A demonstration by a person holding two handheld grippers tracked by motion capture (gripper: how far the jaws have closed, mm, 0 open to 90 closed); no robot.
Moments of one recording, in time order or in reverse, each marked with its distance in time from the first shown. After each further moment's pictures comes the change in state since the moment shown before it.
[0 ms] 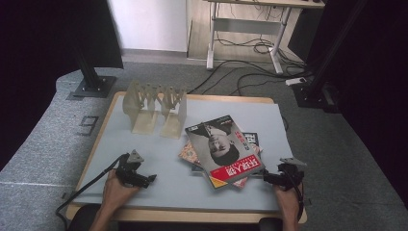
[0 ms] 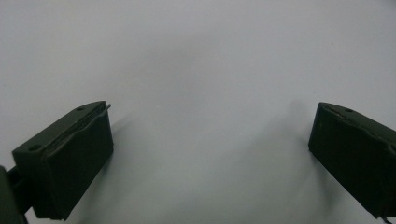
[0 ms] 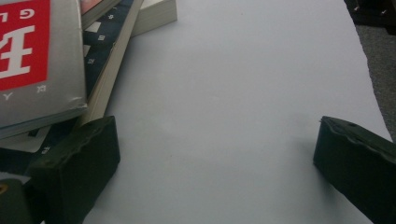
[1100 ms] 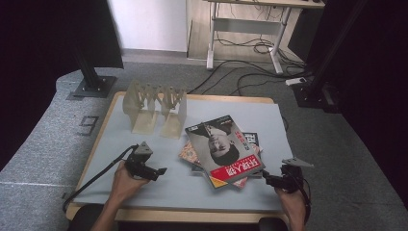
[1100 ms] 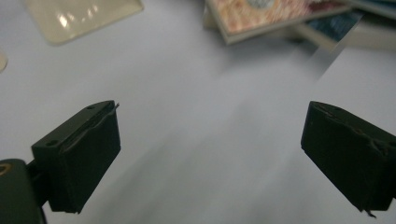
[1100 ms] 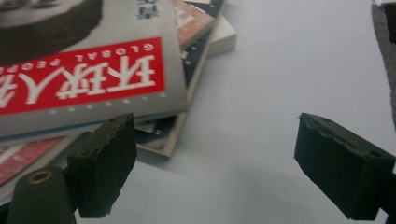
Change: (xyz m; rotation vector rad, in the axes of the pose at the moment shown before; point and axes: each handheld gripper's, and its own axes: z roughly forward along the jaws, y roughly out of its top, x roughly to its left) left arm -0.015 0.049 -0.003 -0.065 -0.107 0.049; right arm 0.008 0.011 -0.041 -0.043 0.168 -0.047
